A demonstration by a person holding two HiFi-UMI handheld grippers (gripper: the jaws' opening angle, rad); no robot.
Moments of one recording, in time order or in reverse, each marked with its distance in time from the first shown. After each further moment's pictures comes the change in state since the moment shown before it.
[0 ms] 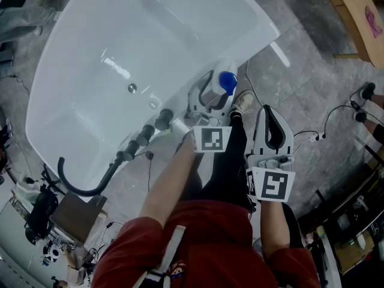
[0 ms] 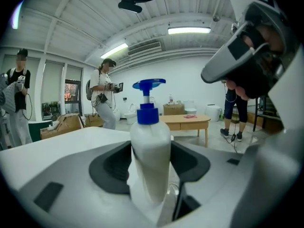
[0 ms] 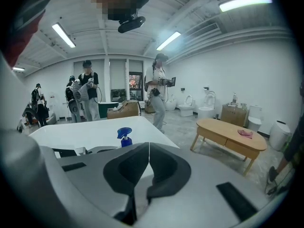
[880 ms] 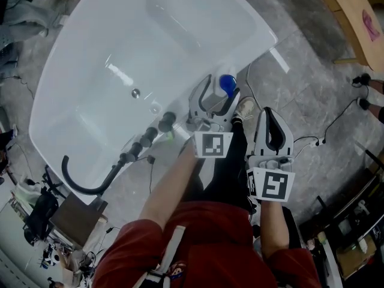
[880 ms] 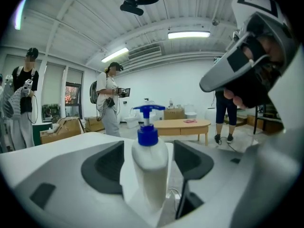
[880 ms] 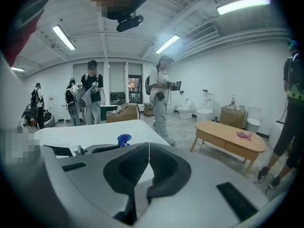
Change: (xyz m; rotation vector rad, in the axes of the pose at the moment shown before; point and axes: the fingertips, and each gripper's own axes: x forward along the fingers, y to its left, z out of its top) left arm -0.011 0.001 0.025 -0.016 -0.040 0.002; right arm -0.007 -0.001 0.012 0.007 -0.035 -0.011
